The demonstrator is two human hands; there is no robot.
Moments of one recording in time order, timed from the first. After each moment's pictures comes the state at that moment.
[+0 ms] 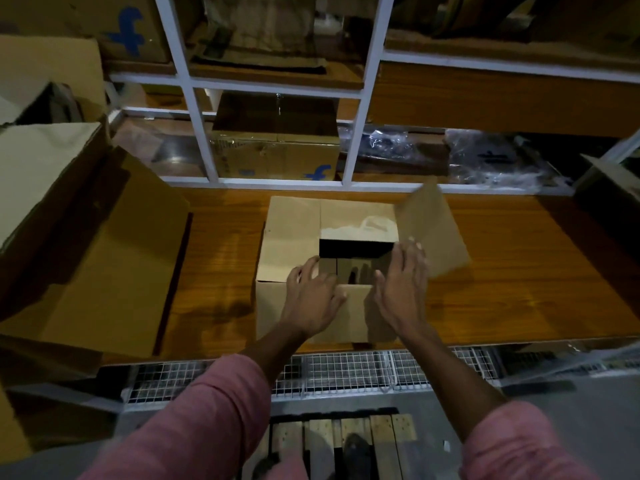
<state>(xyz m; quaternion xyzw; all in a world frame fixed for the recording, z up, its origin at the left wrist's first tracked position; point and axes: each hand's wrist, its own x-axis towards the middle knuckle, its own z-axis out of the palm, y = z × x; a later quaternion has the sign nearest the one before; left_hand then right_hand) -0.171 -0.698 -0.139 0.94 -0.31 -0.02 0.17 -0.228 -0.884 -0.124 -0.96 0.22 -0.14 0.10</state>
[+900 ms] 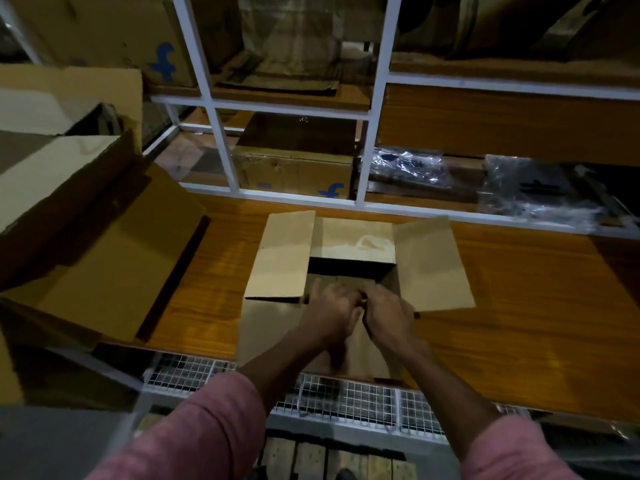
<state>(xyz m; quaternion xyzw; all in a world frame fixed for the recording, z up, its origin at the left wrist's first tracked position) -0.194 -0.800 -0.114 0.94 -0.31 0.00 0.14 -0.217 -0.951 -0.123 -0.98 0.01 -0.06 0.17</state>
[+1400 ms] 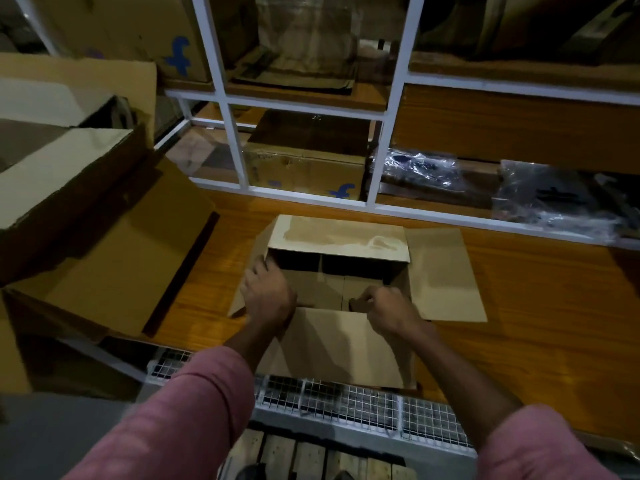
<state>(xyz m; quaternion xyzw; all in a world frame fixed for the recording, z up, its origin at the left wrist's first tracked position) -0.150 -0.721 -0.116 0.98 0.09 0.03 0.14 -0.189 -0.947 -0.102 -0.98 0.02 0.12 0.17</state>
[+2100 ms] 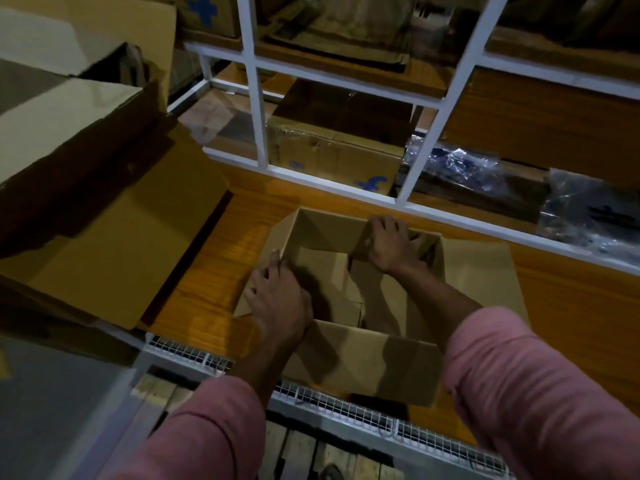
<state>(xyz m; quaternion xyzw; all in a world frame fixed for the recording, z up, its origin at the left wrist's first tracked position) -0.137 -0.714 -0.138 0.98 0.14 0.03 0.14 -0.019 -0.922 -0.115 -0.99 -0.03 0.07 0.10</state>
